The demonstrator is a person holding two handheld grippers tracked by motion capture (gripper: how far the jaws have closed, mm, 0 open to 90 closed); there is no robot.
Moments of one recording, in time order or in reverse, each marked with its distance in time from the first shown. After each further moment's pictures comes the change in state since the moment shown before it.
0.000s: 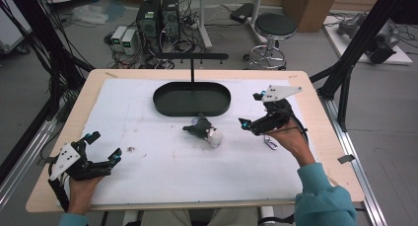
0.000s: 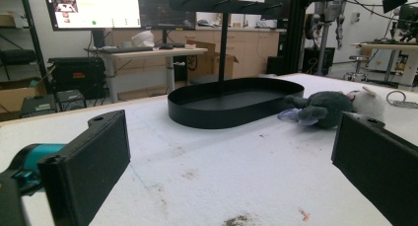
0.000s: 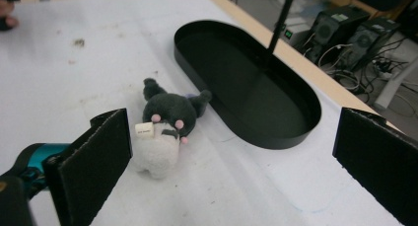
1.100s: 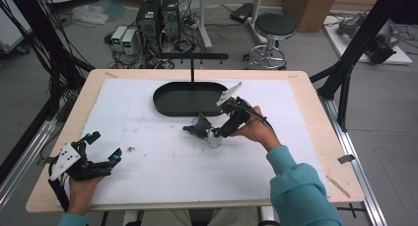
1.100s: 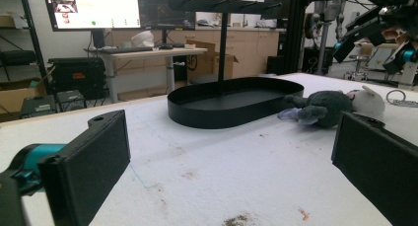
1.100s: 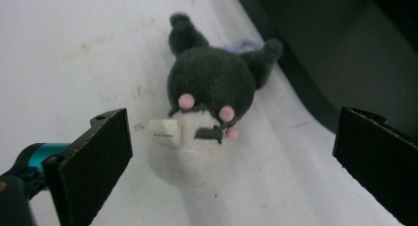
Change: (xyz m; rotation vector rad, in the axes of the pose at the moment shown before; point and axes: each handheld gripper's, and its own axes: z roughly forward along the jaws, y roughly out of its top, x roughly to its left) left arm 0.000 0.000 0.000 0.000 0.001 0.005; right arm 0.015 0.012 0.109 0.386 0.187 -0.020
